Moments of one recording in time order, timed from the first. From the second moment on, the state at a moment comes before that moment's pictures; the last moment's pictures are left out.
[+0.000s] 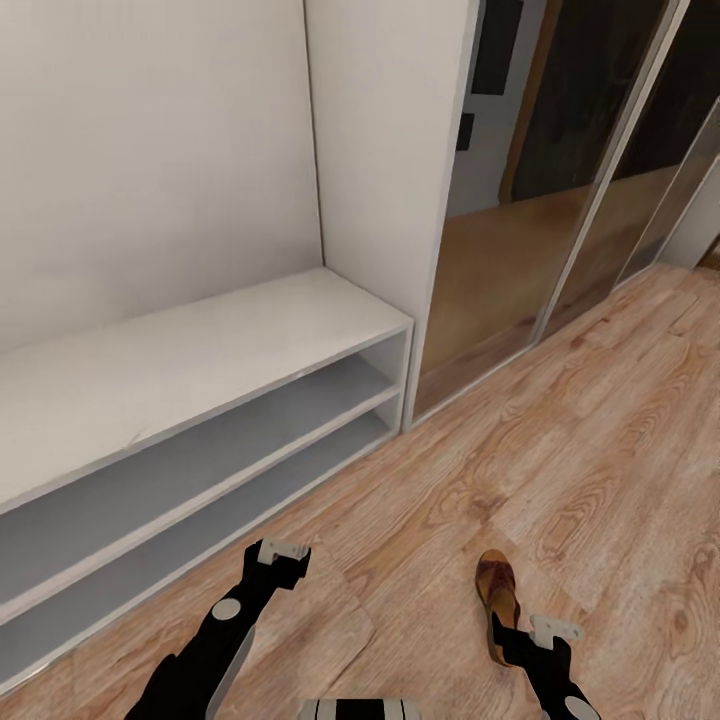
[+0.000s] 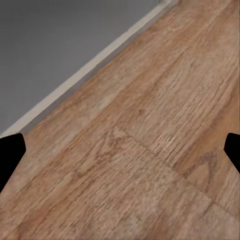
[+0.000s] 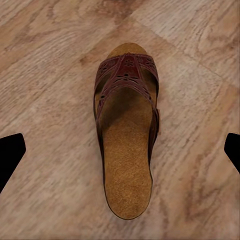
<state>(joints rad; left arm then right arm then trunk) -0.40 -0.03 -0.17 -0.83 -0.03 0.02 -0.03 -0.30 -0.04 -0.18 -0.59 -0.03 -0.21 0.00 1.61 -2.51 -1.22</state>
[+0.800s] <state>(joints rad) -0.43 -0.04 -0.17 -0.95 -0.03 0.08 -0.03 -0.30 -0.04 -0.19 -0.59 -0.03 -0.21 0.00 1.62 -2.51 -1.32</state>
